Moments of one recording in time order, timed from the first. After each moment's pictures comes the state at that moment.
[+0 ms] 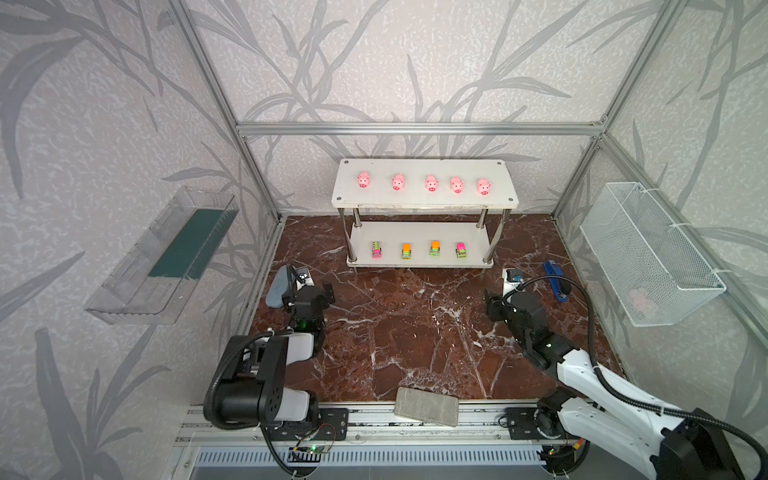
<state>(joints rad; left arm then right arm) -0.01 1.47 0.31 0.79 -0.39 -0.07 0.49 0.93 0.40 0.12 0.38 0.23</state>
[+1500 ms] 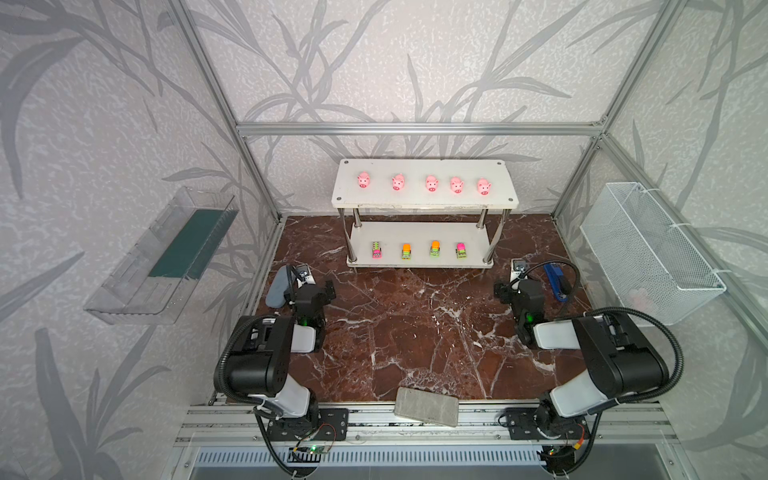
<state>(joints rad) 0.00 1.57 0.33 0.90 -0.36 -0.08 0.16 1.58 0.37 0.87 0.29 -0.06</state>
